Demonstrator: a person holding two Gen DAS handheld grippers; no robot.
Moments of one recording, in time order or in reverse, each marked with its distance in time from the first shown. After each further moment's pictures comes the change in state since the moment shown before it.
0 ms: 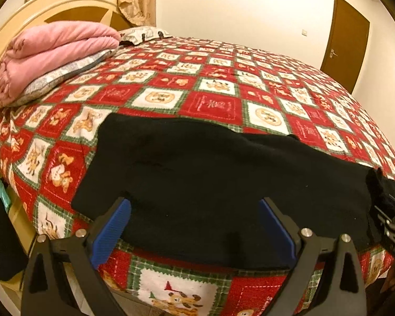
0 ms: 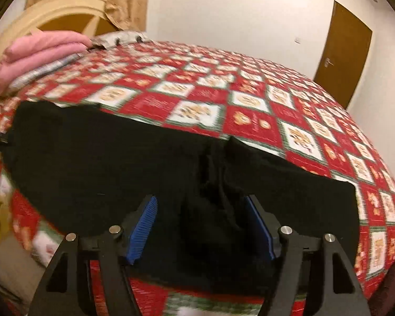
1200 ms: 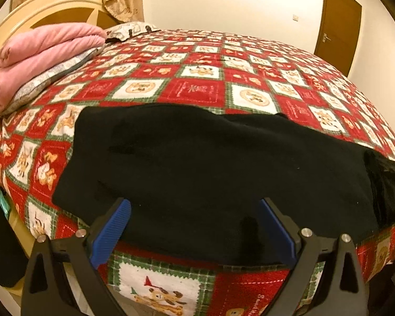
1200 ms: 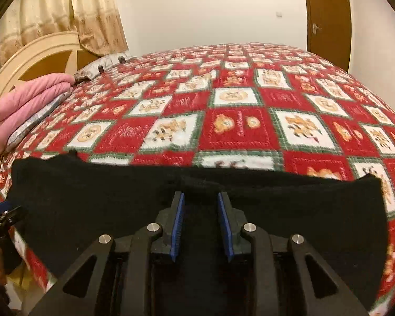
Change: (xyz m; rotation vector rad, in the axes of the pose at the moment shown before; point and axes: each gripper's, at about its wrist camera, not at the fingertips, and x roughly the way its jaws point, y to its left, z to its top) left arm 0.006 -0.023 -0.008 0.082 0.032 0.006; right arm 0.053 -0.047 0.024 0.242 -0.019 0.087
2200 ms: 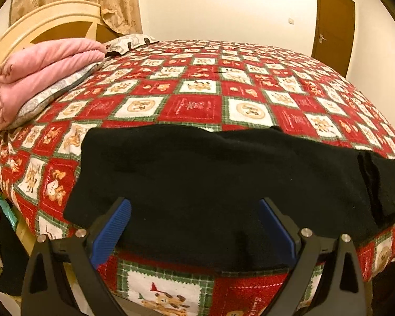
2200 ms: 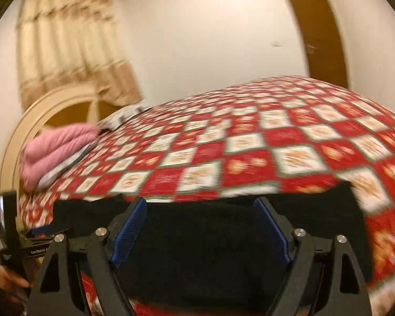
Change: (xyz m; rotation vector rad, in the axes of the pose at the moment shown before) left arm -0.010 -0.003 0.009 0.021 -0.041 0.017; right arm -0.093 -0.017 -0.012 0.137 -0.228 0.095
